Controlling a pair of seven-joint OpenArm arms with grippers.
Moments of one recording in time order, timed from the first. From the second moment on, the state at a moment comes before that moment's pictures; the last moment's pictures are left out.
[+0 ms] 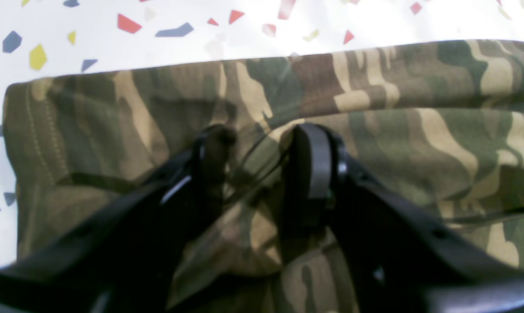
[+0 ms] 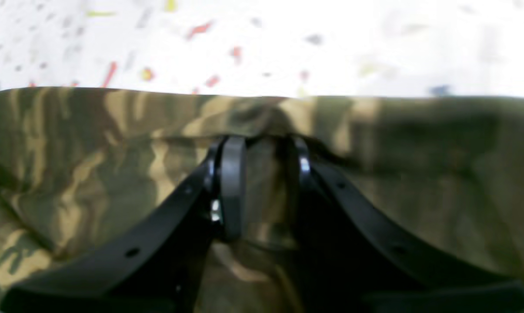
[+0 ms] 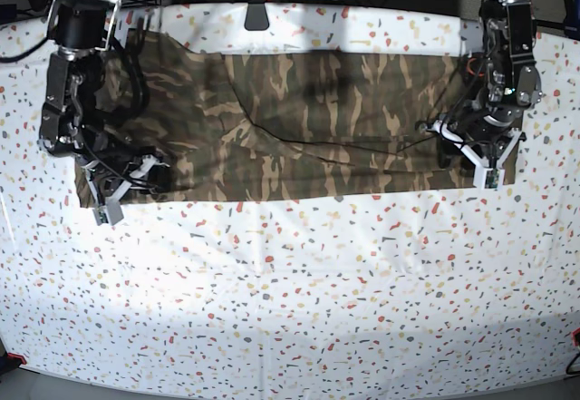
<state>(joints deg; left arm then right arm) 6.5 -9.3 -8.2 79.7 -9.0 -17.7 32.3 7.5 18.2 16.2 68.0 23.8 31.5 -43.1</state>
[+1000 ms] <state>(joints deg) -4.2 -9.3 -8.0 76.3 -8.6 -20.1 42.0 23.5 18.0 16.3 49.7 18.0 29.3 -39.6</state>
